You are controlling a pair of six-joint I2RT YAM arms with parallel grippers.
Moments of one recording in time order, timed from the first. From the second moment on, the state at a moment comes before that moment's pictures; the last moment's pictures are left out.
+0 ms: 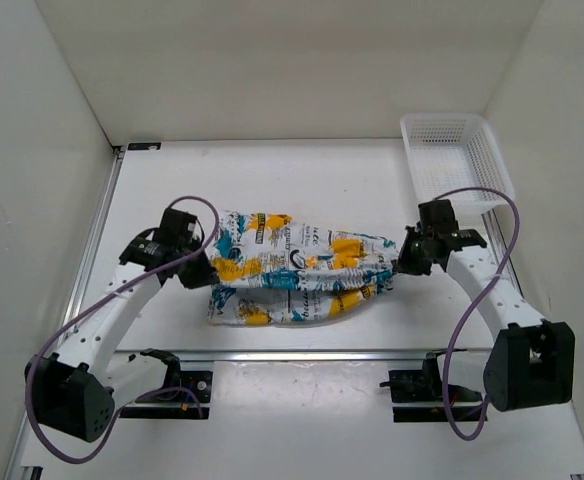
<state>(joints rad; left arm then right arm) -0.30 1.09 0.94 -0.90 0.07 -0.73 0.17 1.23 0.88 -0.71 -0.11 0.46</state>
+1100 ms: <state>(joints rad) -0.32 1.50 0.86 -0.77 -0.04 -0.85 0.17 1.23 0.78 -0.64 -0.18 0.62</state>
